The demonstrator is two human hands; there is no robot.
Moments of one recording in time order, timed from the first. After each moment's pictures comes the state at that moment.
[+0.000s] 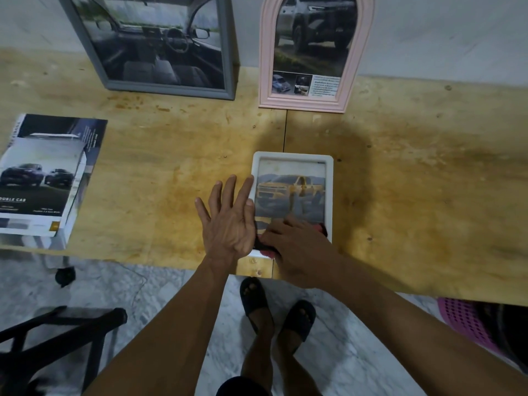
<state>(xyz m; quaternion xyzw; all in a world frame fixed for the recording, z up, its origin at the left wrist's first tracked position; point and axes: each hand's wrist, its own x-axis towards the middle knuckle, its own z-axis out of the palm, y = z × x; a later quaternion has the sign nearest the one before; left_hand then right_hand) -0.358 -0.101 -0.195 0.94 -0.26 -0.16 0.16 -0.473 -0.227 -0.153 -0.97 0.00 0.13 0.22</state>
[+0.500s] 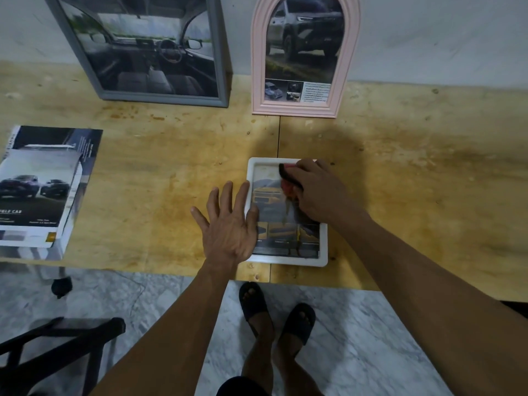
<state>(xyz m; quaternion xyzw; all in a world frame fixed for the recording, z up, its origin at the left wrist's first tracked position) -0.358 -0.108 -0.189 0.94 -0.26 -0.18 0.14 -0.425 -0.313 -0.156 -0.97 0.16 0.04 0.18</state>
